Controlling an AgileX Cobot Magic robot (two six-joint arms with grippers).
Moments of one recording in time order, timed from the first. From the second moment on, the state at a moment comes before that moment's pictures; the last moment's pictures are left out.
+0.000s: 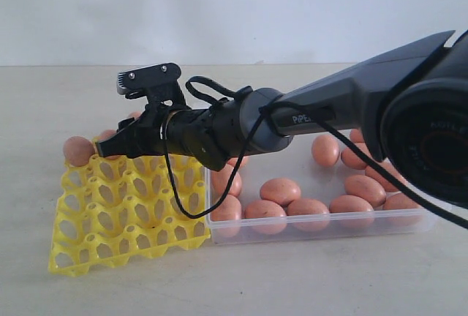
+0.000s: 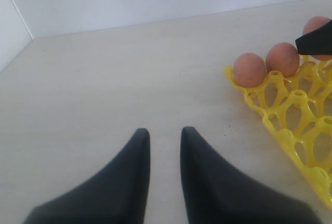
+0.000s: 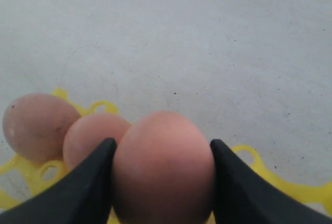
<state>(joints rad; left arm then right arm) 0.05 0.00 0.00 0.23 0.39 -0.09 0.80 2.30 -1.52 -0.08 -0.19 0.30</state>
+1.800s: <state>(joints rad) 0.05 0.00 0.00 0.23 0.39 -0.09 0.80 2.06 -1.52 -0.10 0.20 0.16</state>
